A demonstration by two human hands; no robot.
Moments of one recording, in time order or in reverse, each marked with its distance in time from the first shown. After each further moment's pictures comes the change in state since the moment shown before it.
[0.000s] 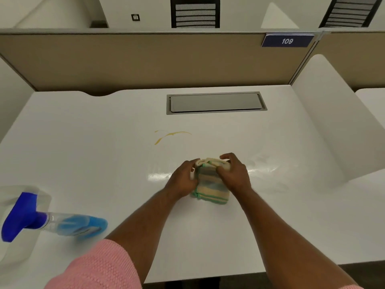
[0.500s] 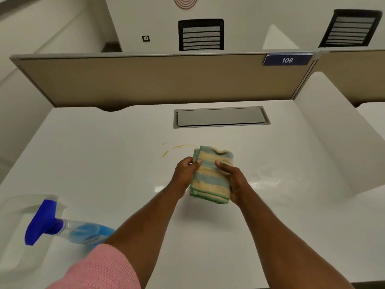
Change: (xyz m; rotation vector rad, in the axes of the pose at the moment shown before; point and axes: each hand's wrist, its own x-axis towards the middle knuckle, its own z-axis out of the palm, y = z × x) left_hand 0.017 0.051 -0.037 -0.695 0.173 -0.257; right_hand 0.003 -0.039 -0.003 1.041 -0.405 0.390
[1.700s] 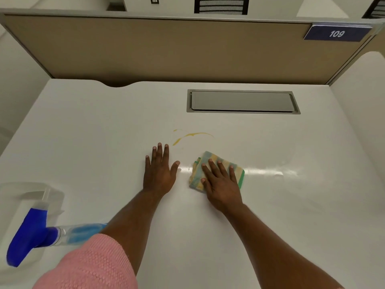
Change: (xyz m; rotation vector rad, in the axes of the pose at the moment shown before) left_hand 0.051 -0.080 -0.126 1.266 0.246 0.228; right_hand 0.077 0.097 0.012 -1.766 0.102 -0.523
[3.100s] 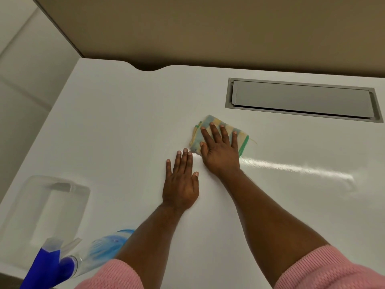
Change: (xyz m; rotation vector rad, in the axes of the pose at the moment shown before) left_hand 0.003 -0.030 0.017 0.138 -0.001 -0.025; right_hand 0.180 -0.072 0.031 -0.073 0.018 -0.083
